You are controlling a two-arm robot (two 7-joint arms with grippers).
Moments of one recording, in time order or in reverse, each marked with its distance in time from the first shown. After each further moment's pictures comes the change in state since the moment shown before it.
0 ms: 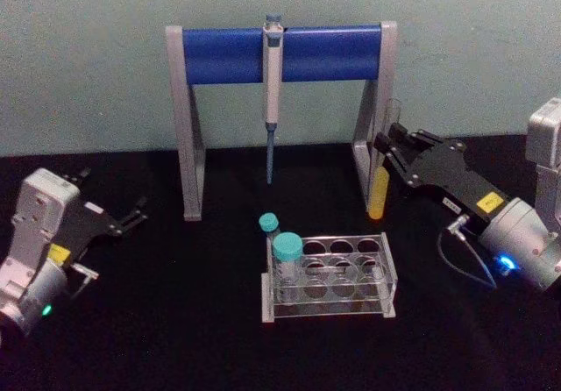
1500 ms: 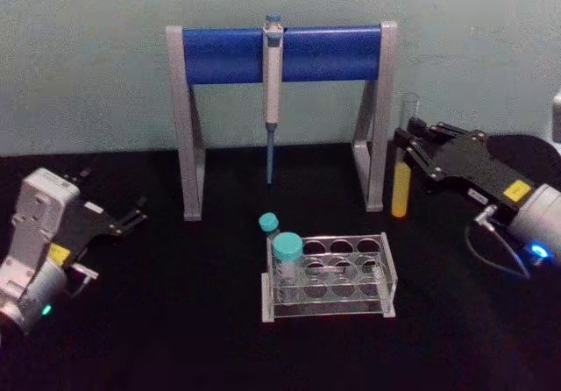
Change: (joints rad) left arm 0.000 0.000 0.000 0.000 0.000 0.000 0.000; right arm 0.008 0.122 -0.005 -0.059 0.061 0.070 0.009
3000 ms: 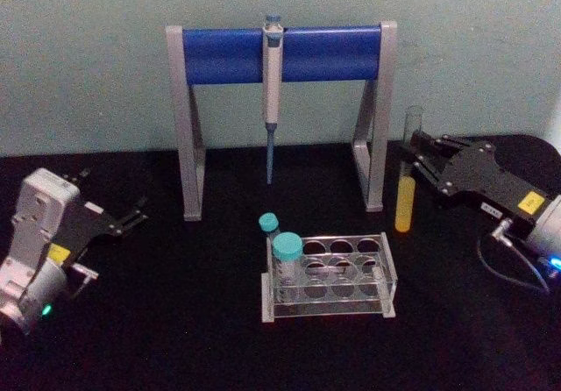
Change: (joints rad) left arm 0.000 0.000 0.000 0.000 0.000 0.000 0.000; right arm -0.038 0.074 -0.007 -0.042 0.079 -0.013 0.055
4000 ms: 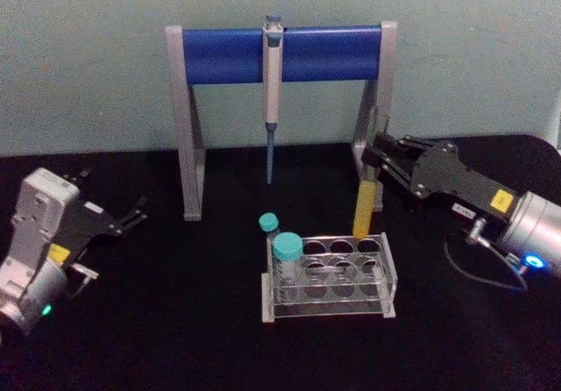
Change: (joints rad) left arm 0.000 0.000 0.000 0.000 0.000 0.000 0.000; right arm 0.070 -0.057 -0.043 0.067 0.074 -0.010 0.160
